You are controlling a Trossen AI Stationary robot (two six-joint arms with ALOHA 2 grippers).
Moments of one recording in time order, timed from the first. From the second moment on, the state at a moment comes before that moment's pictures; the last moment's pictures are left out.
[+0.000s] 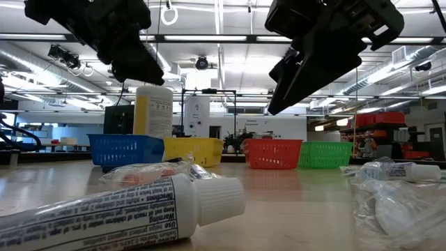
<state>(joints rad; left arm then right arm) -0.21 1.10 0.59 -0.06 -0.34 -0.36 0.28 1.64 0.97 -0.21 -0.02 0.07</state>
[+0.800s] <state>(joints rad) -0.24 1.12 0.59 -0.06 -0.40 -0.39 0.68 1.64 0.97 -0.51 -0.11 0.44</state>
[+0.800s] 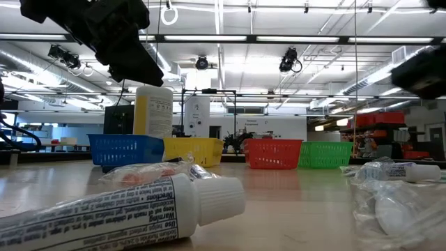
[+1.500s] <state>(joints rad) -0.24 1.12 0.59 -0.05 -0.41 -0.43 0.91 1.79 0.97 -0.44 0.10 0.48</state>
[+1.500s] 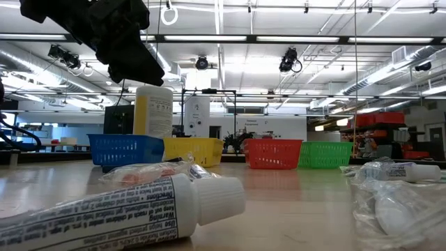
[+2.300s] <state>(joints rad) -0.24 1.12 0.59 -0.05 -0.42 -0.43 0.91 1.81 0.97 -0.38 0.16 0.54</state>
